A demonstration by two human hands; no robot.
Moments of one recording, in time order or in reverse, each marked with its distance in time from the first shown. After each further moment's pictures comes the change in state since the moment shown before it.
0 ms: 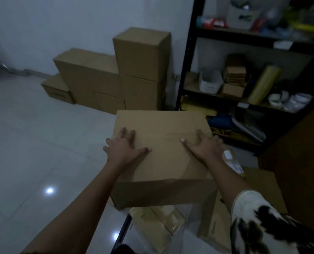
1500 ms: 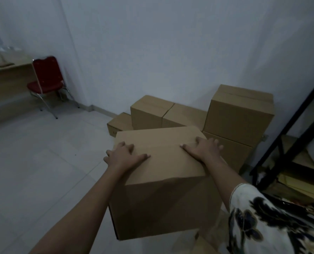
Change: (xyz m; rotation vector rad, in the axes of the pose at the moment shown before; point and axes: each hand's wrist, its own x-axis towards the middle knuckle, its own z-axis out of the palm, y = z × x) left_hand 0.336 -0.457 -0.338 -0.038 0.066 -0.233; right_hand 0.113 -0.697 0.009 -0.108 0.036 -0.255
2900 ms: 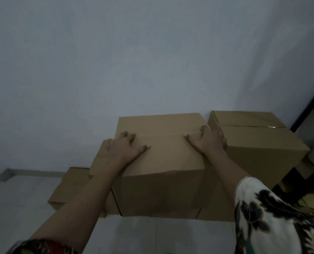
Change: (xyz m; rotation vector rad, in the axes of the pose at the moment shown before) left_hand 0.625 0.164 -0.087 0.013 -0.056 0.534; right_hand 0.484 -0.157 -0.087 0.237 0.341 0.424
